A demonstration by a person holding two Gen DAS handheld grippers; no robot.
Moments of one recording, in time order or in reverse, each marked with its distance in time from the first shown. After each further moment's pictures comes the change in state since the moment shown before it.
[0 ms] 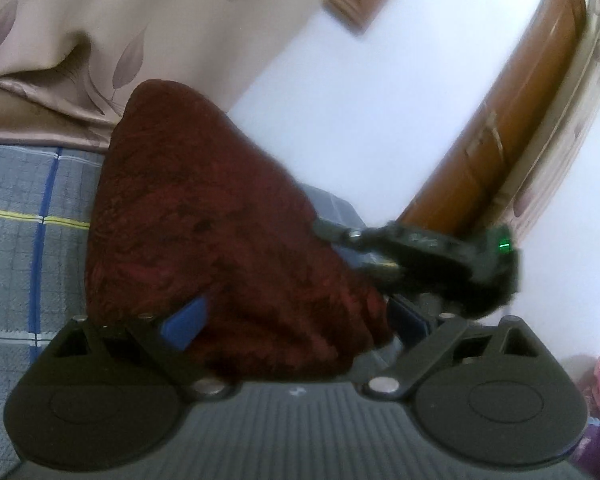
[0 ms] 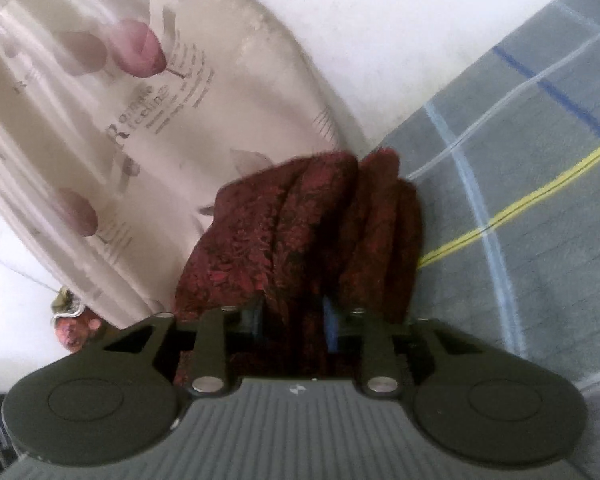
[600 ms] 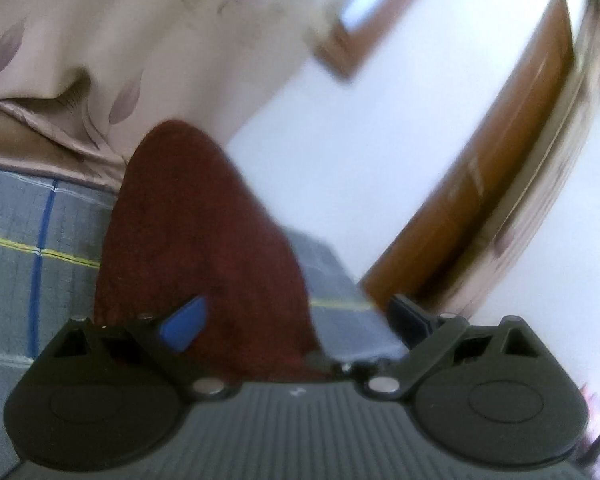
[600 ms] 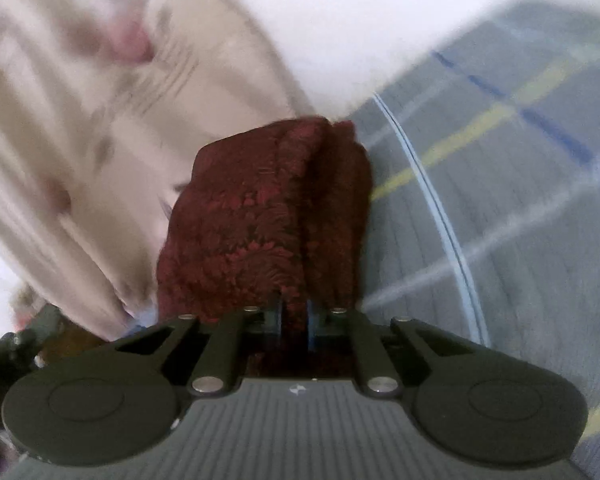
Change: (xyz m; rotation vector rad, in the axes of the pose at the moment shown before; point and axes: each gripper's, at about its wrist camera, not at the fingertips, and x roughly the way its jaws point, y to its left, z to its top) left arm -0.015 -0.004 0.014 -0.025 -0.082 -0.042; right arm -0.051 0.005 -0.061 0.095 -0.021 -0.114
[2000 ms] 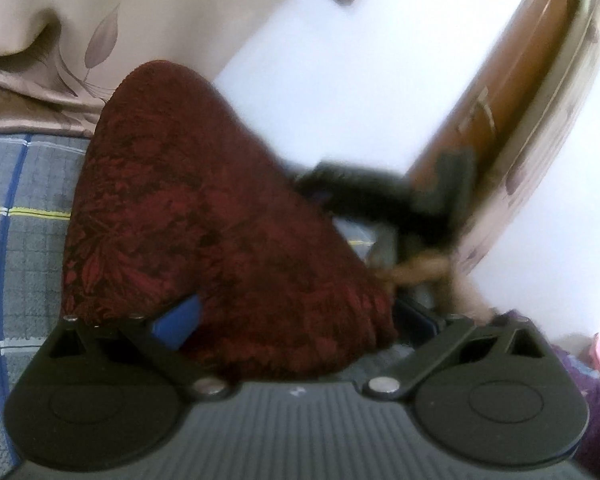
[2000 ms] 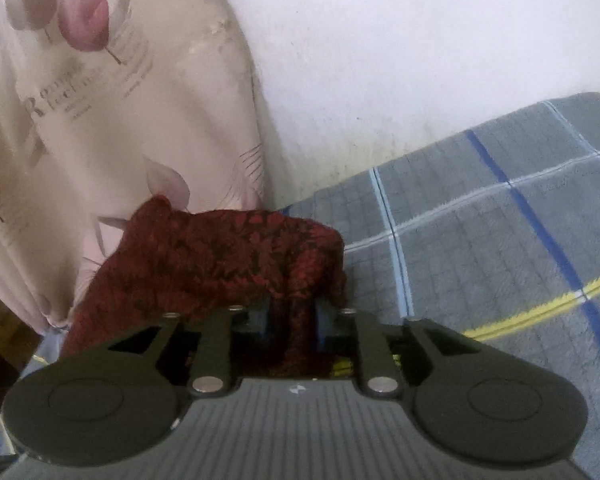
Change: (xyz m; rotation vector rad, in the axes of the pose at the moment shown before) left arm 0.042 0.004 -0.018 0.055 0.149 0.005; right arm 0.109 0.017 0.106 -0.296 -0.031 -0.173
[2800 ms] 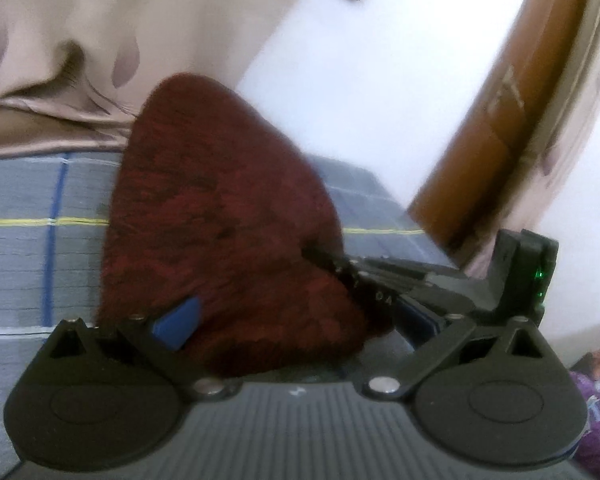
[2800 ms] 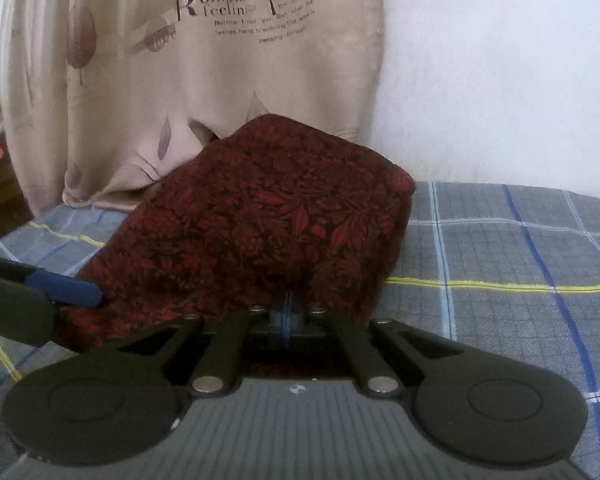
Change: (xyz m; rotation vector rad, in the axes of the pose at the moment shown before) left arm -0.025 -0.032 -0.002 0.061 0.019 0.180; right arm -0.065 0.066 -0.094 -0.400 -0.030 -0.019
